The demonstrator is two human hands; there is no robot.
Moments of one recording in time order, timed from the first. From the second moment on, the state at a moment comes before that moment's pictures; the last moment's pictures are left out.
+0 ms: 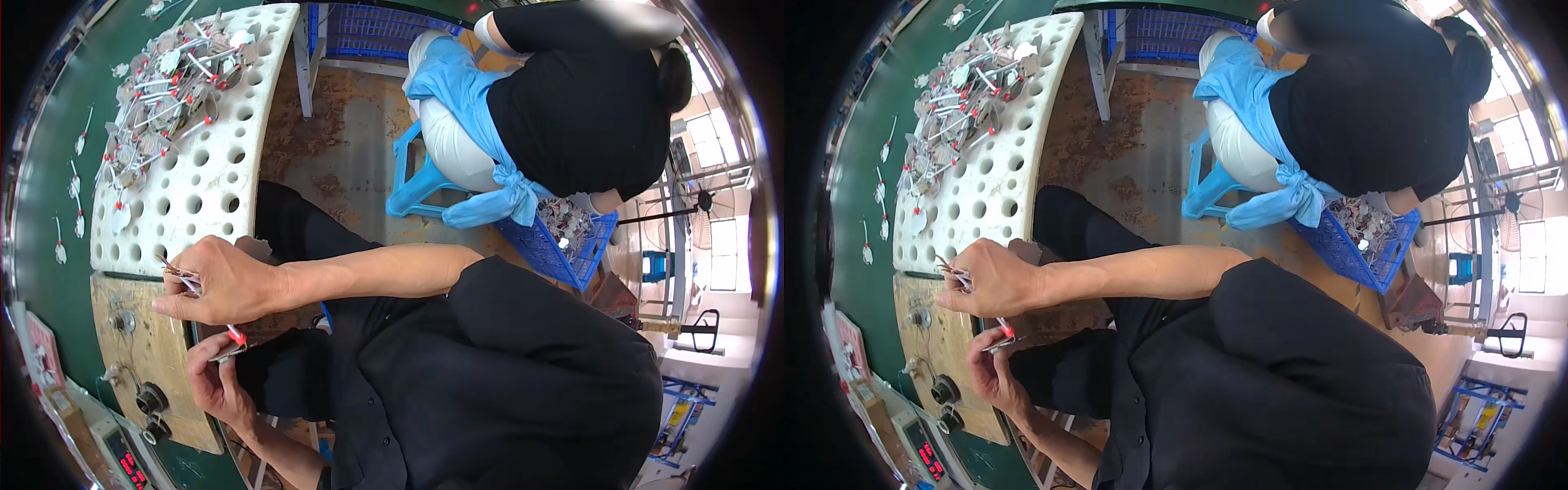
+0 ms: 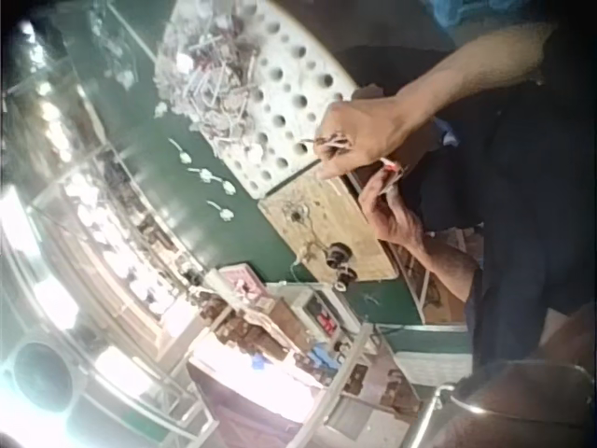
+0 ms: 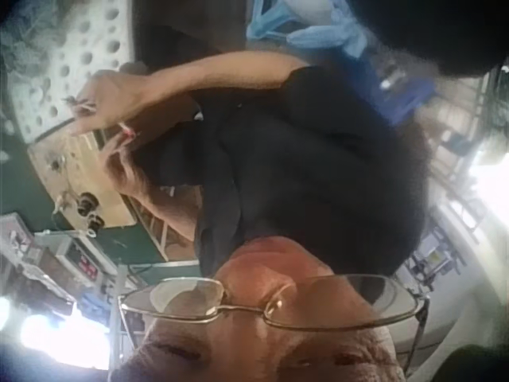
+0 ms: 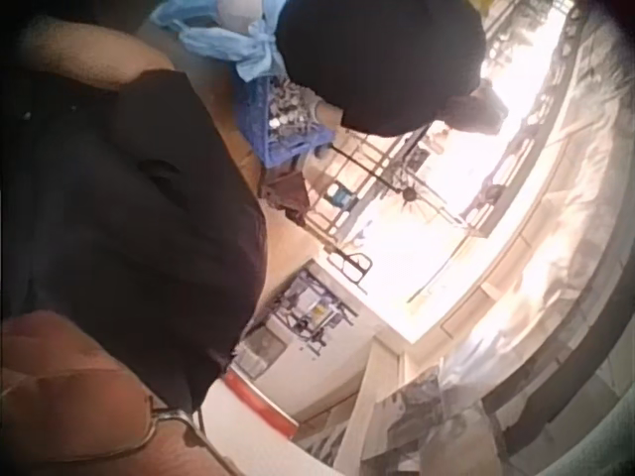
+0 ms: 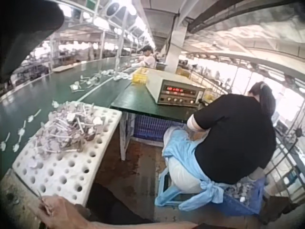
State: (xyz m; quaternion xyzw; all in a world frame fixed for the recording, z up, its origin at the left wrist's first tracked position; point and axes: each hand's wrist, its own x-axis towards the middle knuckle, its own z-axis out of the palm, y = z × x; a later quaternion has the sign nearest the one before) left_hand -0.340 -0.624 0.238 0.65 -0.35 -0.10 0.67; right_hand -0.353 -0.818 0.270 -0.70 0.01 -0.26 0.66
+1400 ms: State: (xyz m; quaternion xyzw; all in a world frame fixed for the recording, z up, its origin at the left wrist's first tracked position) left_hand -0.246 -0.690 0.232 0.69 -0.29 -0.07 0.66; right_hand -0.241 -0.869 0.267 -0.77 0.02 -0.38 0.51
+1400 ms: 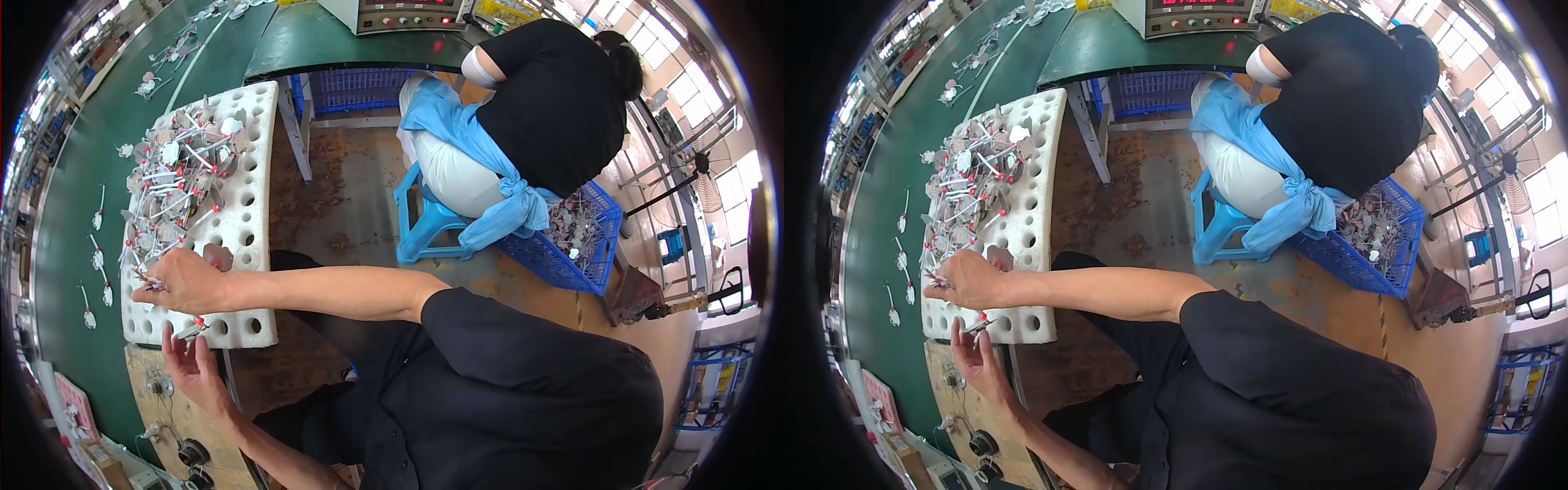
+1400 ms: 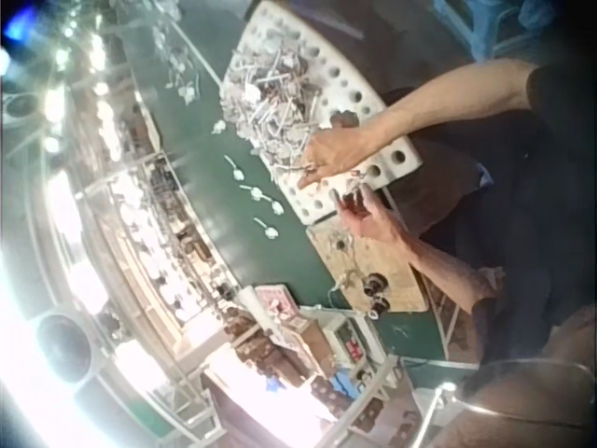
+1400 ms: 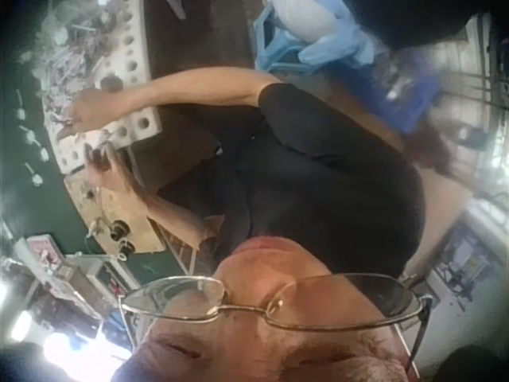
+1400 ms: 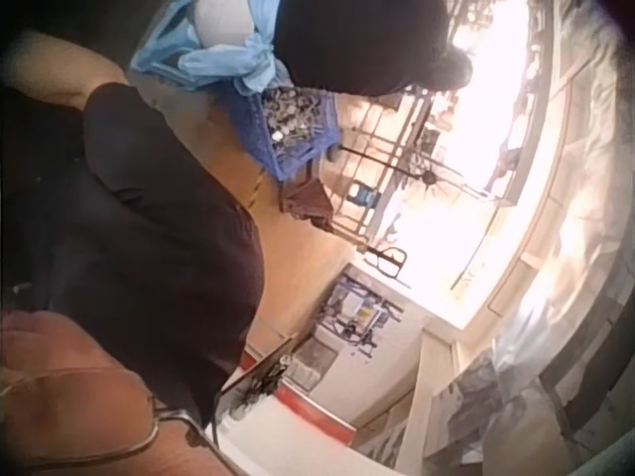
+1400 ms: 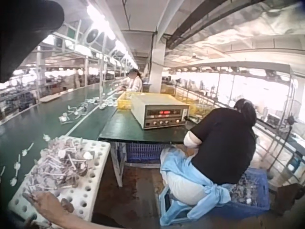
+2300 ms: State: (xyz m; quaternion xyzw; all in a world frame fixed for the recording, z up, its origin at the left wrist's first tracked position) left_hand -0.236 -0.706 0.258 0.68 -0.22 -0.14 0.69; right_hand -0.244 -0.894 0.292 -0.79 0.06 -0.27 0.55
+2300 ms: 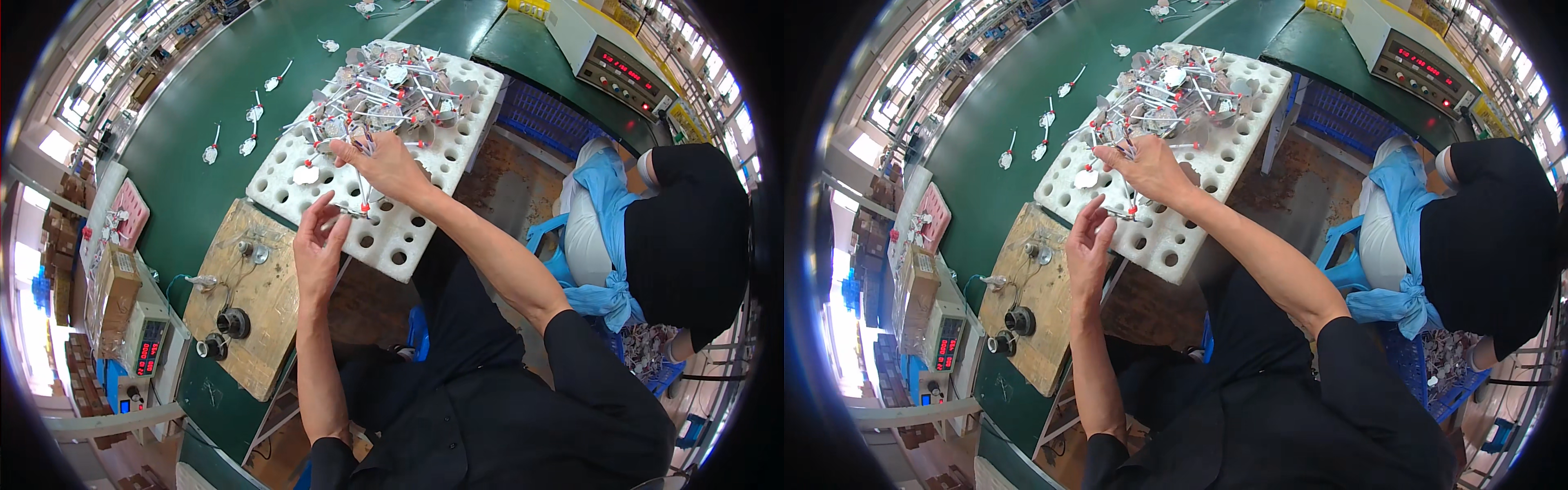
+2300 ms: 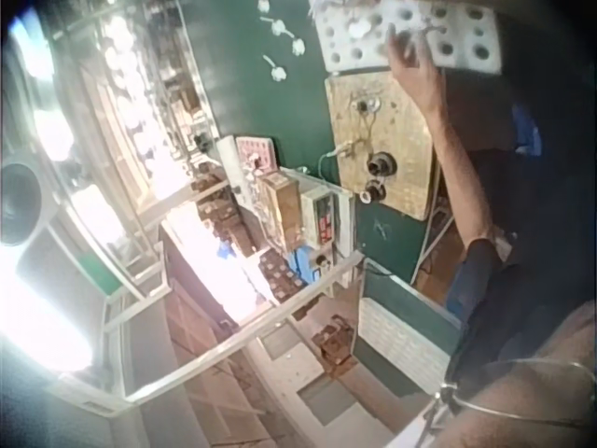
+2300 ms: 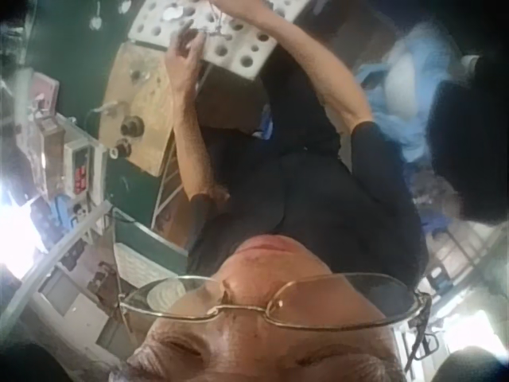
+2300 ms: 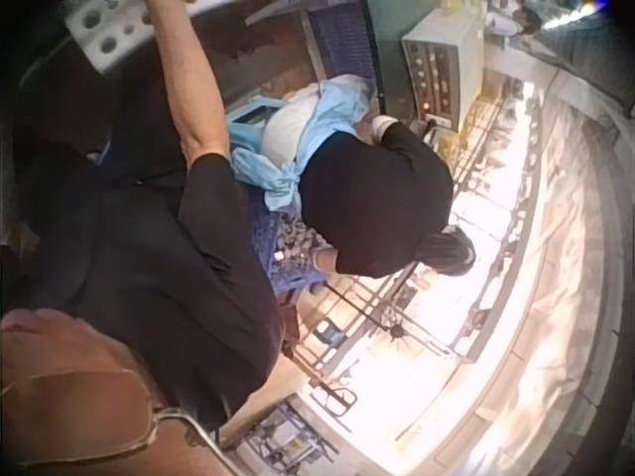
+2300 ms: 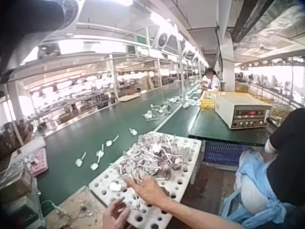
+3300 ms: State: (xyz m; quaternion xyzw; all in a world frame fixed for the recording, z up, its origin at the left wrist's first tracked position) left_hand -0.262 -0.685 0.248 0.67 -0.20 -0.07 0.71; right_hand -0.233 -0.875 0.294 -0.75 0.03 -0.19 0.63
